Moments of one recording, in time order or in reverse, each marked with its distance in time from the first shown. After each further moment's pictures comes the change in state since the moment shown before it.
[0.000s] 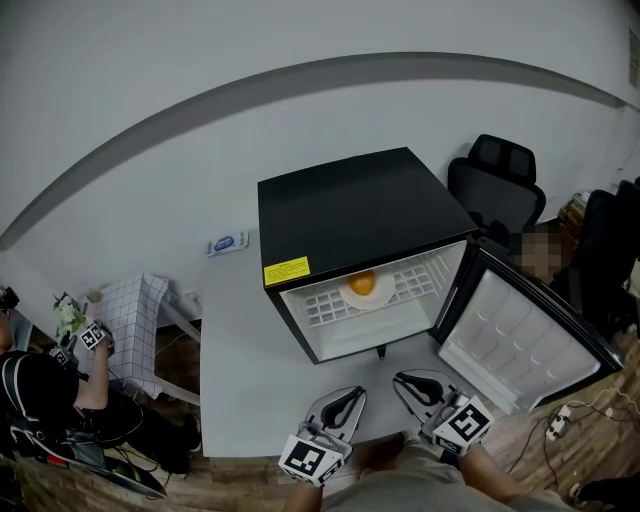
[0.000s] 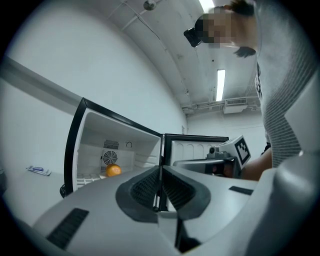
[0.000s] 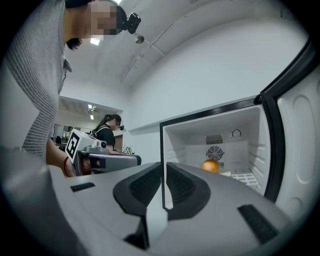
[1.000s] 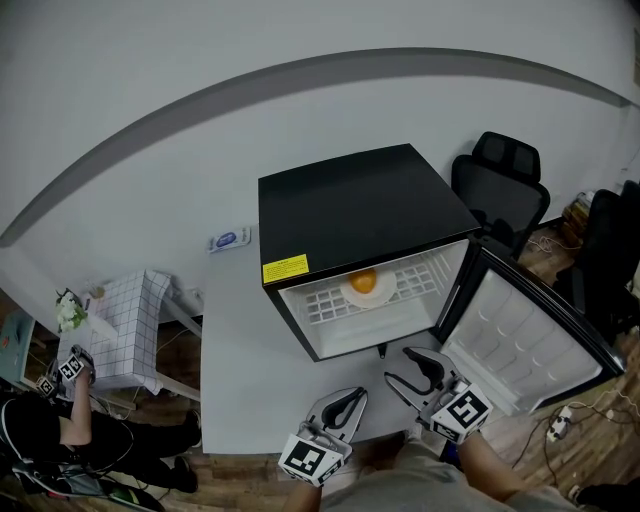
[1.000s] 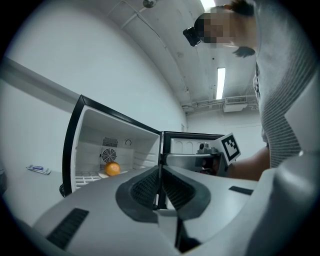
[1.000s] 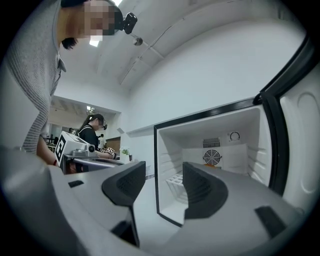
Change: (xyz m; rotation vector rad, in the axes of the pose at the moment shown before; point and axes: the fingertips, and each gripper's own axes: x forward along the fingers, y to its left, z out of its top) left arm 0.003 -0.005 -0.006 0.003 0.019 -0.001; right arm 0.016 -0.024 0.008 0.000 -0.025 -0.012
